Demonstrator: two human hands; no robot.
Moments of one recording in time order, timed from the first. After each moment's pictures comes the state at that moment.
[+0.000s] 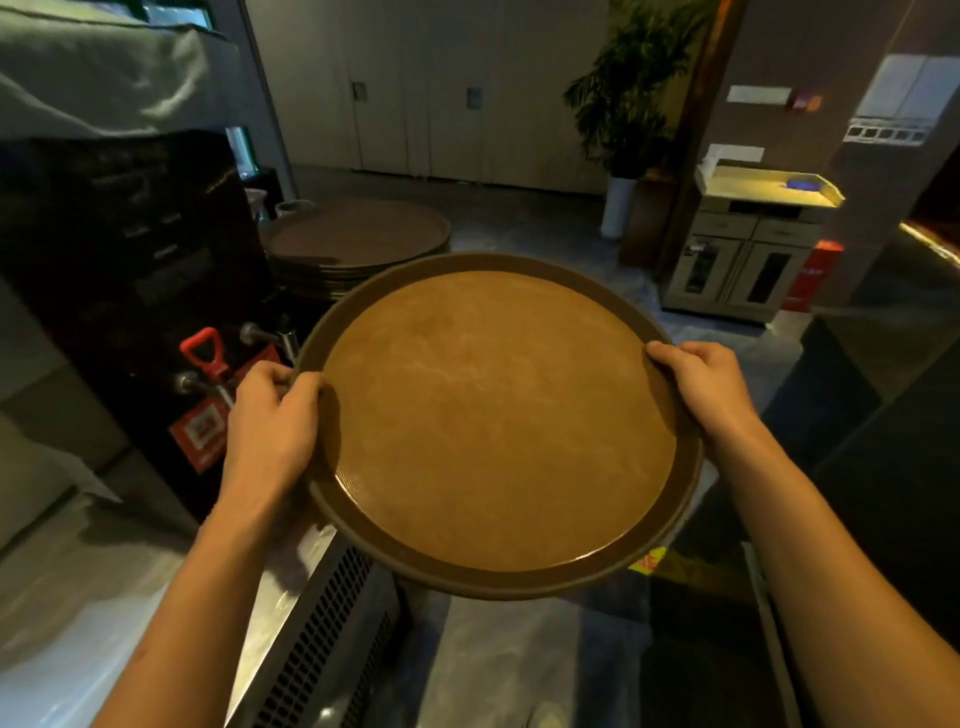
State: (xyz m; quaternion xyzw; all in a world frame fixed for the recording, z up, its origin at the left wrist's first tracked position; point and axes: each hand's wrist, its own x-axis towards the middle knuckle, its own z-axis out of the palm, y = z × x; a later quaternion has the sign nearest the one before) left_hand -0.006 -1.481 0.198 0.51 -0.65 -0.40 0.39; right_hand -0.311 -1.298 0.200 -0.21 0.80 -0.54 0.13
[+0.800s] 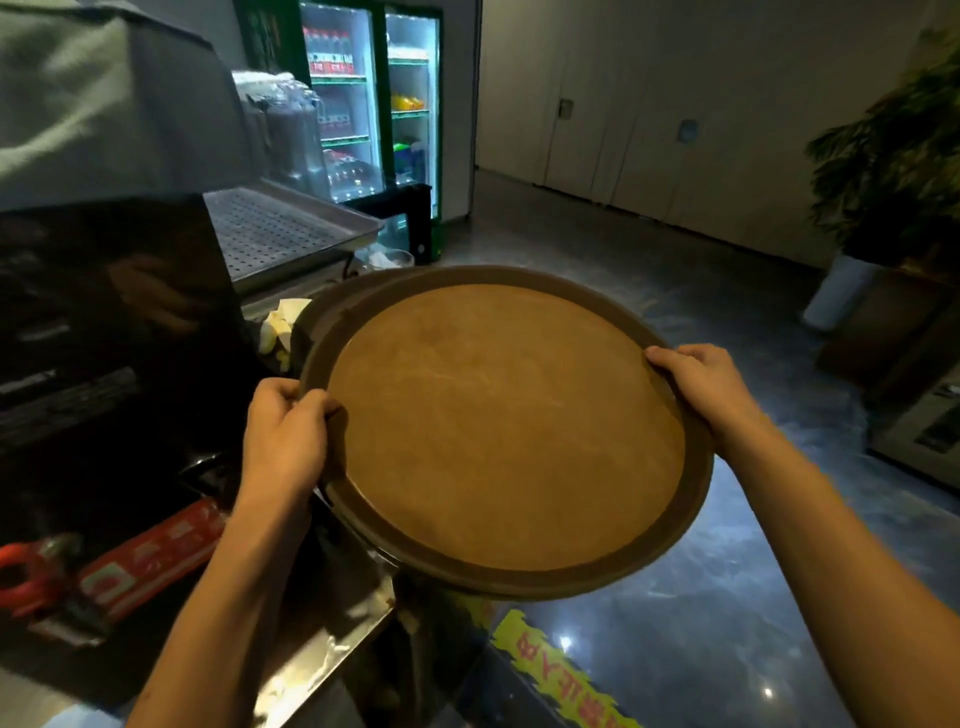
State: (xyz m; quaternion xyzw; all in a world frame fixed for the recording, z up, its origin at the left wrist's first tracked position) left_hand -0.184 -1.731 0.193 0.63 -0.41 -0.41 0.52; right_hand -0.529 -1.711 0.217 -0.40 0.75 -0.45 0.28
